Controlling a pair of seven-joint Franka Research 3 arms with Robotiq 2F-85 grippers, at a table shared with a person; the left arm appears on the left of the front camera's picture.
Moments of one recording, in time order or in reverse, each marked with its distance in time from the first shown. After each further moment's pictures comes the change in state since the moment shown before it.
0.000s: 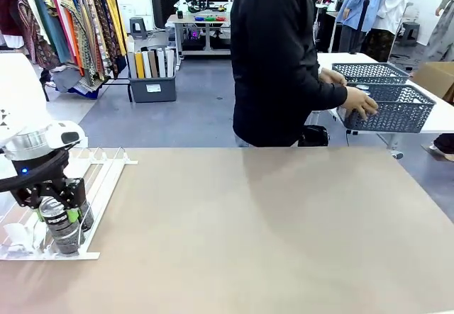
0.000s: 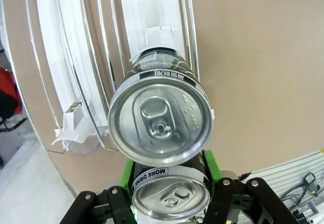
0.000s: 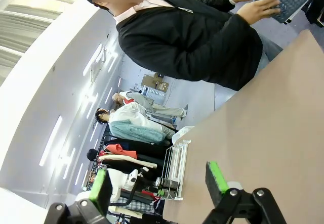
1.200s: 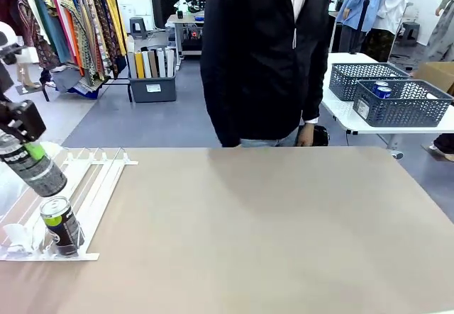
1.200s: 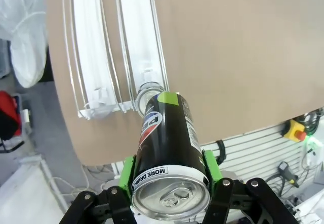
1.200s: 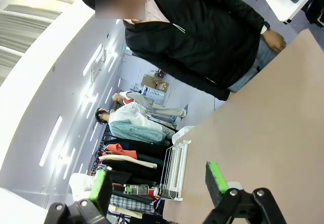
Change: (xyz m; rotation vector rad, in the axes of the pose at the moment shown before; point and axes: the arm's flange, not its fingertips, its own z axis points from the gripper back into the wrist) left arm -0.066 0.009 0.171 -0.096 -0.197 -0.028; right arm 0.000 0.000 0.000 0.000 0.000 0.000
